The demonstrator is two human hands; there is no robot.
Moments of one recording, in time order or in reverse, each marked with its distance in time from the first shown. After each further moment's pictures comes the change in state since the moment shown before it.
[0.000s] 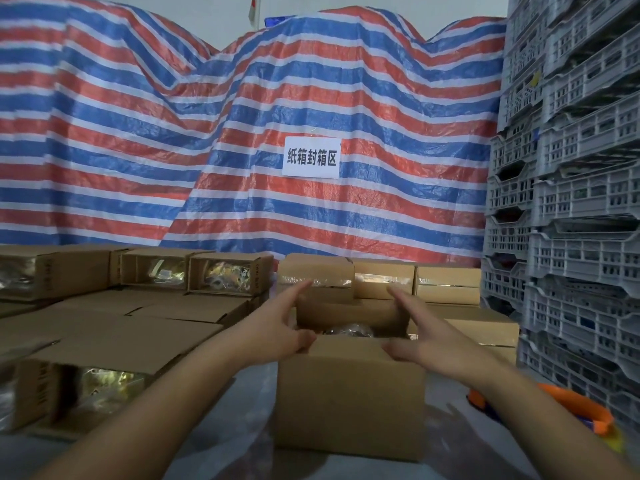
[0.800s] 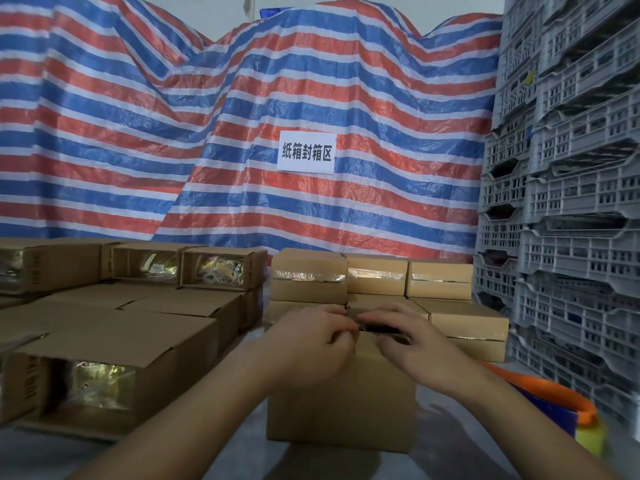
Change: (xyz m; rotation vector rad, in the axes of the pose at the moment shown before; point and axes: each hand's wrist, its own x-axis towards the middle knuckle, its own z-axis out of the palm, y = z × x) left_hand -0.007 0.035 0.041 0.447 -0.056 0.299; right_hand -0.004 0.011 0.017 -0.143 0.081 -0.193
